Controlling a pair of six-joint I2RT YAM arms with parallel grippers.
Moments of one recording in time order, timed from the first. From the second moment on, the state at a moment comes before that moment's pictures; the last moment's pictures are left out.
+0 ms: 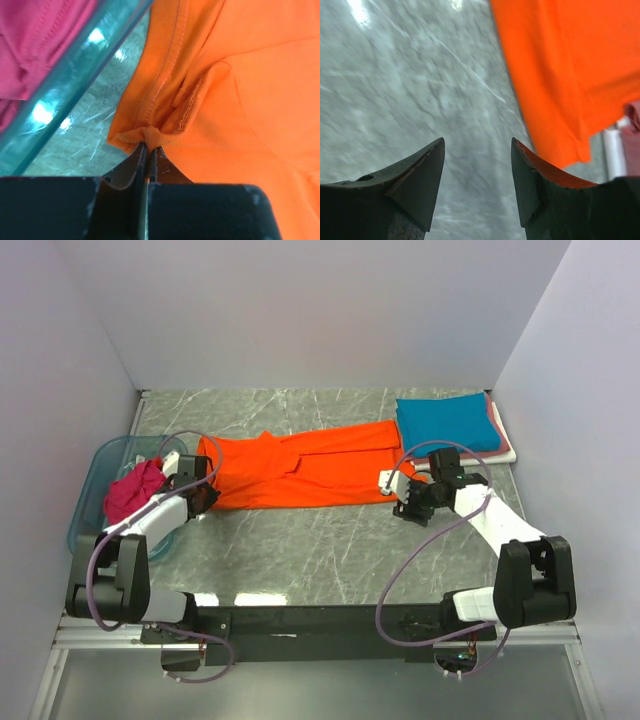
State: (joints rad) left arm -0.10 1.38 0.67 -0.21 -0.27 -0.83; right arm 0.13 1.33 0.79 -0.61 -0.46 -1.16
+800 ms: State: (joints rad) left arm -0.10 1.32 0.67 -0.23 -0.29 -0.83; right arm 0.07 1.55 0.85 -0.45 -0.38 -1.35
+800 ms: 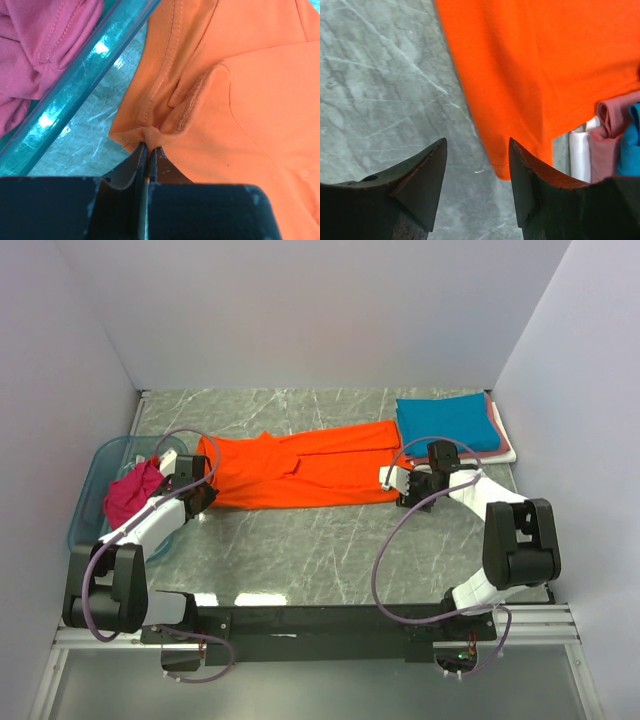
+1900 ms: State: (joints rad) left arm -0.10 1.17 0.58 -0.28 -0.27 -0.85; right arm -0.04 1.14 0.53 -0.56 -0.34 -1.46
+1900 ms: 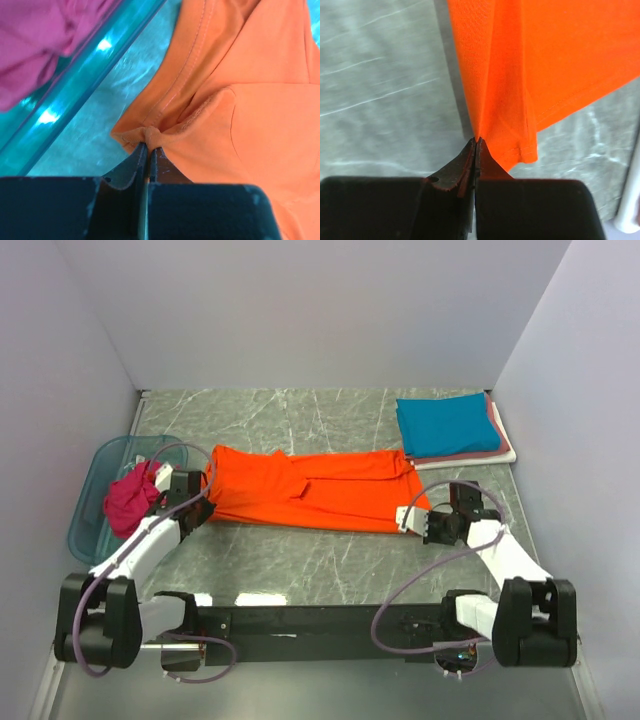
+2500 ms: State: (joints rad) left arm -0.12 0.82 0.44 -0.43 -0.16 -0.96; right arm -0.05 0.71 0.41 -0.86 -0.27 -1.58
